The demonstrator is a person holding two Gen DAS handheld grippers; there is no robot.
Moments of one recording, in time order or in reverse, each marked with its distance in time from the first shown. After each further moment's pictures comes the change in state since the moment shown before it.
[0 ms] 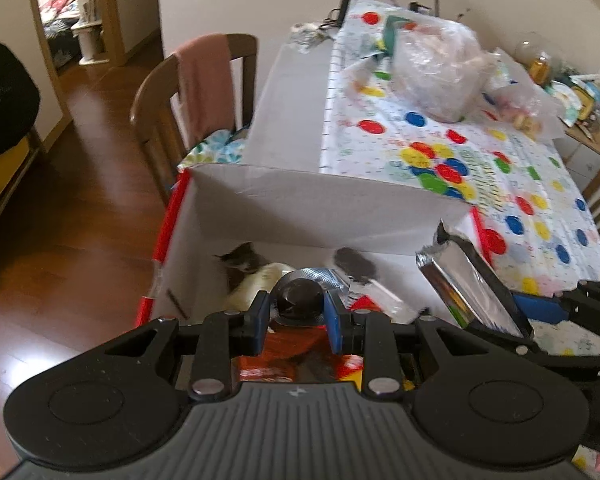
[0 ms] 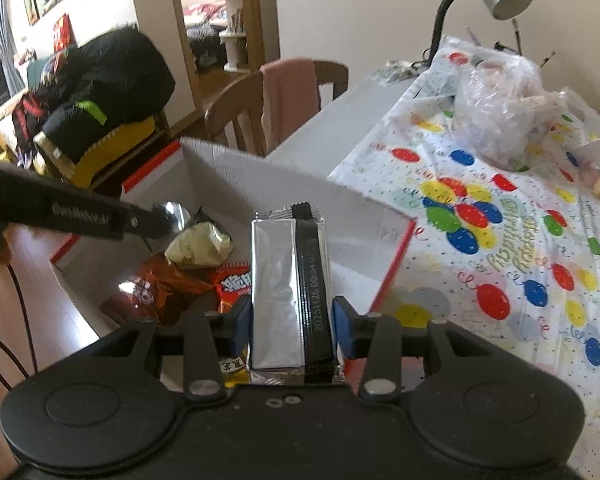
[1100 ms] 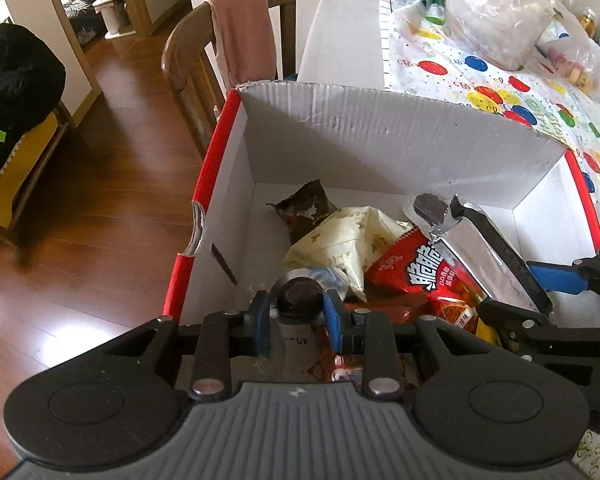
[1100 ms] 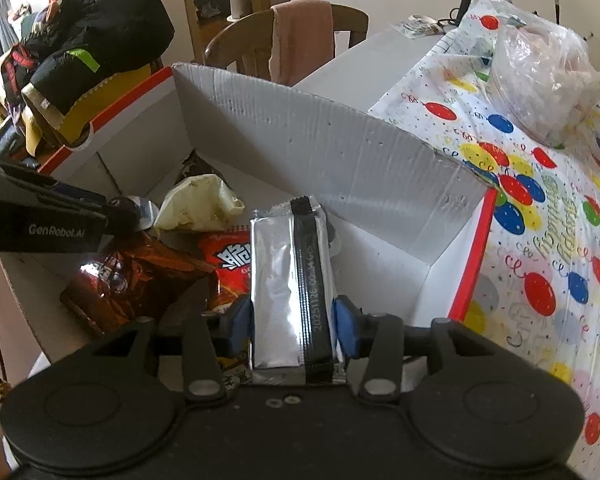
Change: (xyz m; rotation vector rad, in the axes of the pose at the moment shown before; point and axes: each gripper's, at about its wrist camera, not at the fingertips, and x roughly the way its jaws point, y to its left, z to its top) left arm 0.051 0.025 -0.020 0.024 0.120 0.128; right arm 0.068 0.023 -0.001 -0.037 0.131 -0.017
